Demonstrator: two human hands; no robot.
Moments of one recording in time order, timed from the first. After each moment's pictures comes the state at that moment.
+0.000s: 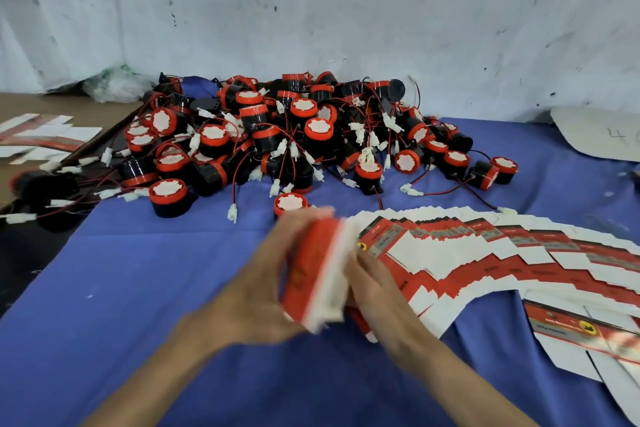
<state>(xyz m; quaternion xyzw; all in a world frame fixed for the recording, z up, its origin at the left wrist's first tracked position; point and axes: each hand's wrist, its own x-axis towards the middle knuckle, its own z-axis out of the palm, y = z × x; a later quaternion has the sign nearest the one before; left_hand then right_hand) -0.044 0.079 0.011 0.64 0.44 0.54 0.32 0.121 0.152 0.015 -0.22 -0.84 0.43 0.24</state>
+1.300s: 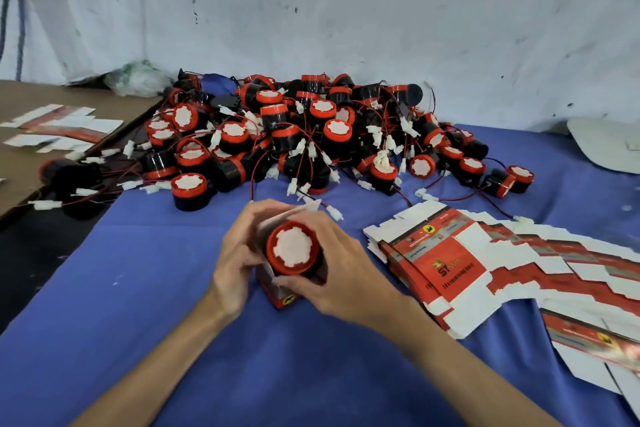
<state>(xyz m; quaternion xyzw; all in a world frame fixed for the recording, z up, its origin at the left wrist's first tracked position) -0.073 0.074 -0.002 0.50 0.45 0.71 0.23 0.067 0.161 0.015 -0.07 -0.90 0.28 0.31</state>
